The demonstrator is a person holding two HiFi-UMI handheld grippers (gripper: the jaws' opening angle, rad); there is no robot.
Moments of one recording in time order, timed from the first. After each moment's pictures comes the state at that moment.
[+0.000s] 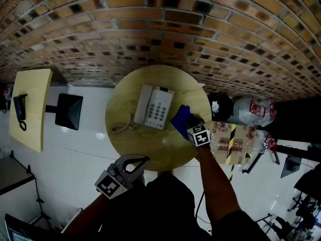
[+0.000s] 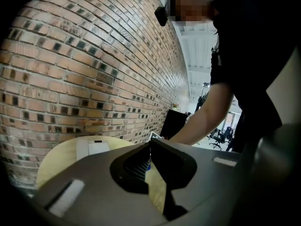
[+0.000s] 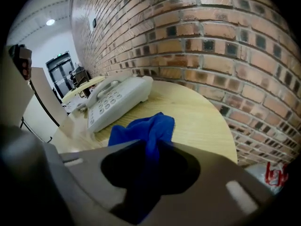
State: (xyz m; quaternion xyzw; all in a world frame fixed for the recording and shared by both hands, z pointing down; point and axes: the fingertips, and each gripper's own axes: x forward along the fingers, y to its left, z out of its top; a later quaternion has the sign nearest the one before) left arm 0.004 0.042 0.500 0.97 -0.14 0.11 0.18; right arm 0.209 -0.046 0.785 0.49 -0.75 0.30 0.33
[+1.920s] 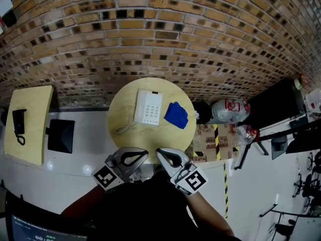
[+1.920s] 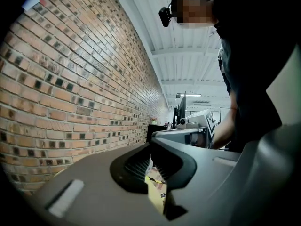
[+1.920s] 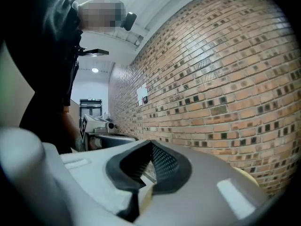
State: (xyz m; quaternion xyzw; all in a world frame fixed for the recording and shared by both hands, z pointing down) left arm -0.077 0.113 0.388 1.00 -0.02 0.01 0.08; right arm -0.044 0.122 0.396 0.48 -0.87 0.07 0.00
